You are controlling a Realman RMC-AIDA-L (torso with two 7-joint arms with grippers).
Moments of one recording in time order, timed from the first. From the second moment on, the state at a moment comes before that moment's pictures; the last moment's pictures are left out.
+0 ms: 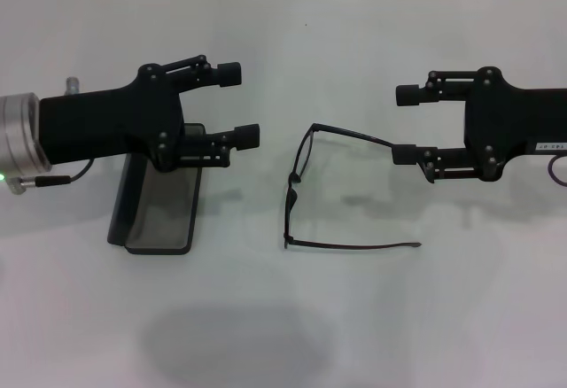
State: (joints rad) left arm -0.76 -1.97 2.85 -0.38 -0.38 1.91 -0.93; right arm 0.63 1.88 -1.29 -0.52 -1.37 -1.57 1.04
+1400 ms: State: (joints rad) left arm -0.88 -2.09 2.85 -0.95 -0.08 1.74 -1.62; right arm 0.63 1.92 -1.29 -0.58 -1.42 -1.55 1.03
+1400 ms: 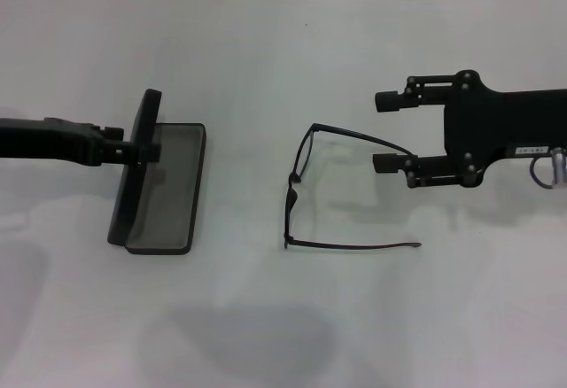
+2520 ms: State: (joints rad) left arm -0.93 -2.07 2.85 -0.92 0.02 1.63 -1.64; right arm 0.62 1.94 -1.30 -0.64 -1.61 -1.66 1.03
